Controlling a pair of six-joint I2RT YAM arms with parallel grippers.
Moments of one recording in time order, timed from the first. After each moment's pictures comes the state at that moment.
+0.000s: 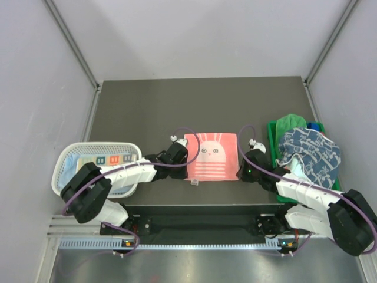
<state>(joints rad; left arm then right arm) -0.81 1.43 0.70 -0.22 -0.05 -0.64 0.61 1.07 0.38 -0.17 0.13 0.68</state>
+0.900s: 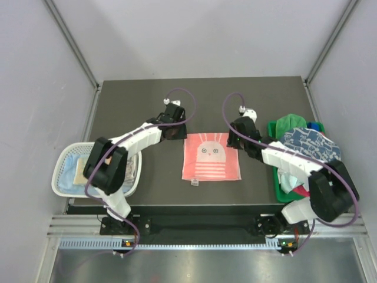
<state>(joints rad) -0.54 1.72 1.18 -0.32 -0.13 -0.52 0.55 1.37 0.82 -0.18 0.28 0.53</state>
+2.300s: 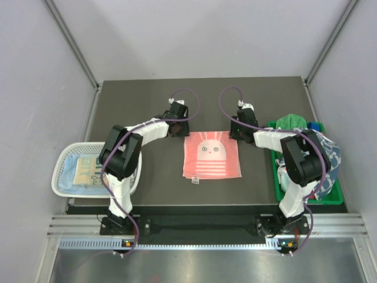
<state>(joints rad) -0.49 1.98 1.31 -0.23 -0.09 -0.47 0.37 1.79 0.97 0.06 0.10 0.38</state>
